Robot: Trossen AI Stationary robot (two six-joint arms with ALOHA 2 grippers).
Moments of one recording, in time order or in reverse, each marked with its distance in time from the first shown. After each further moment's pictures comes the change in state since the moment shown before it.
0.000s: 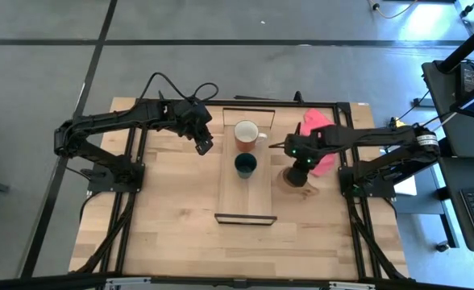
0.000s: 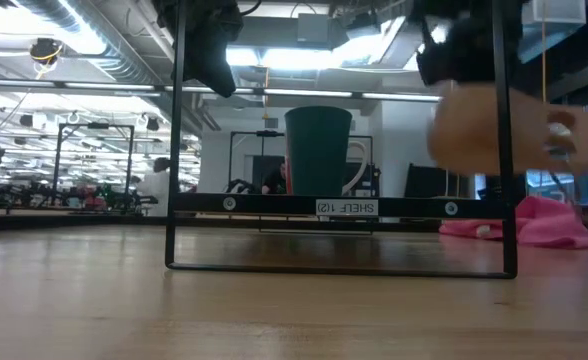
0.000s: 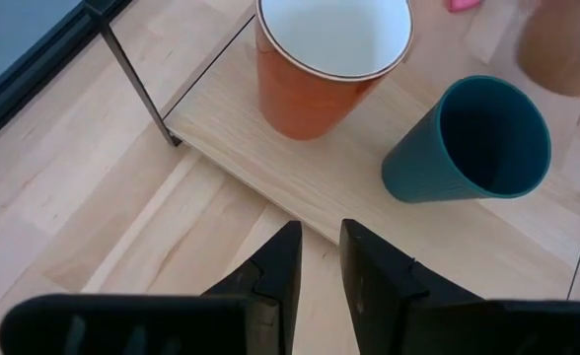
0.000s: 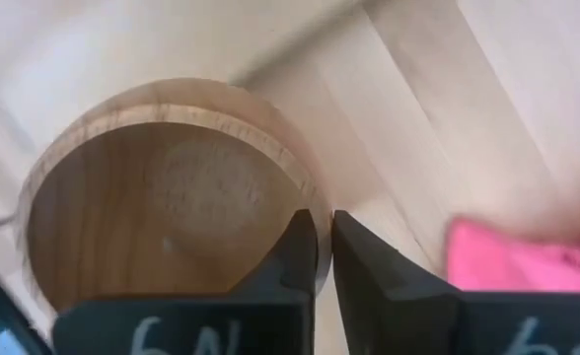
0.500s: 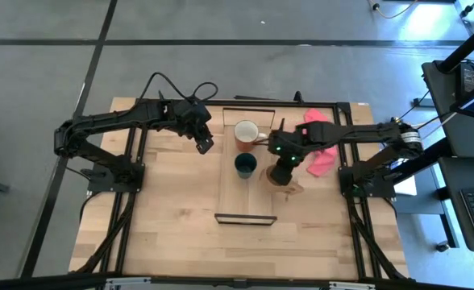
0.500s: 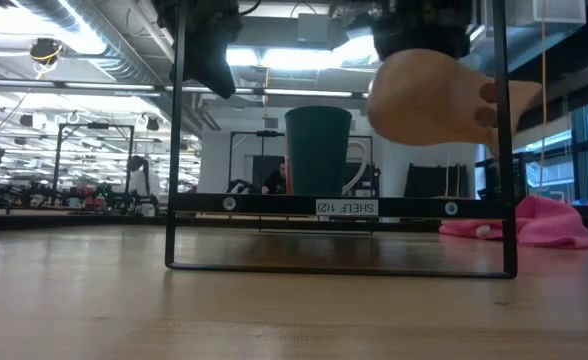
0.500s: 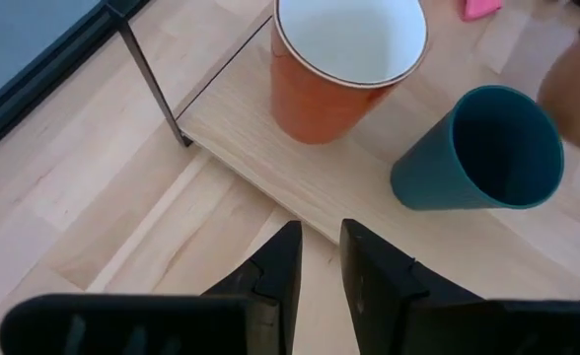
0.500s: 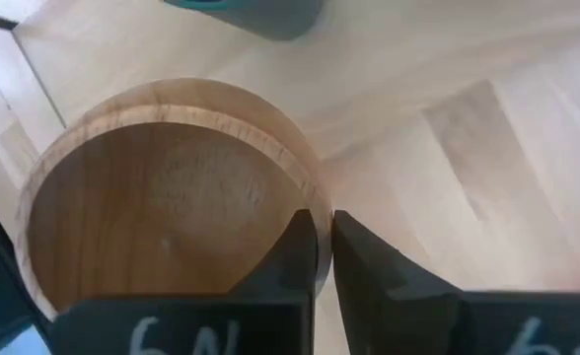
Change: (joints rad) left arm 0.000 -0.001 0.000 0.001 -0.026 -0.022; right arm 0.035 0.189 0.260 -0.002 -0.004 -0.031
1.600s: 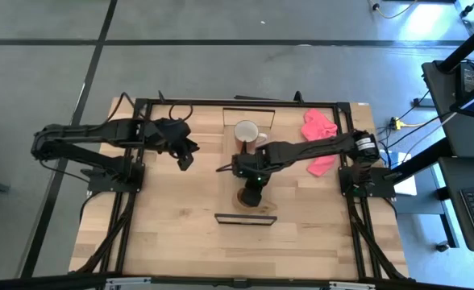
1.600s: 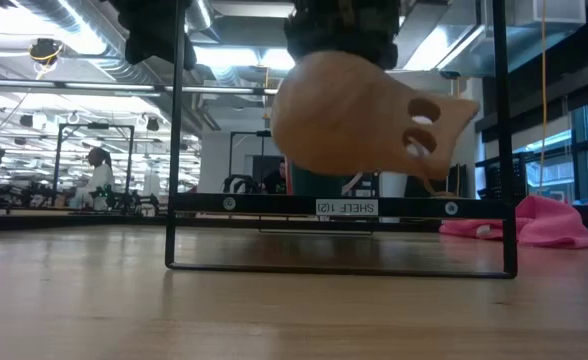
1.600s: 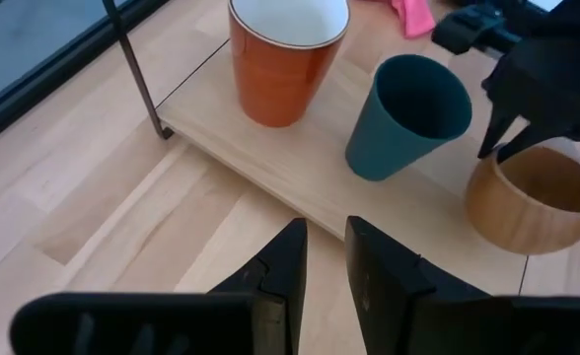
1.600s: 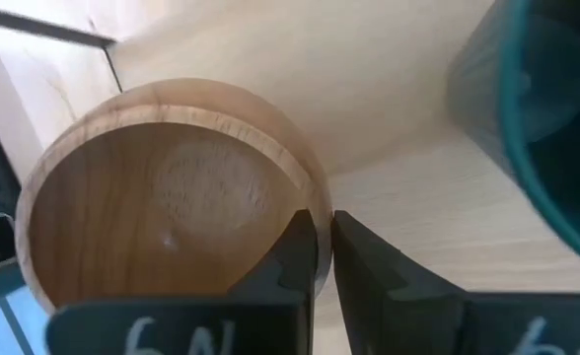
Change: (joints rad) left arm -0.232 -0.316 -0.229 0.072 -0.166 -0.139; right arm 0.132 0.419 0.324 0.080 -0.072 -0.011
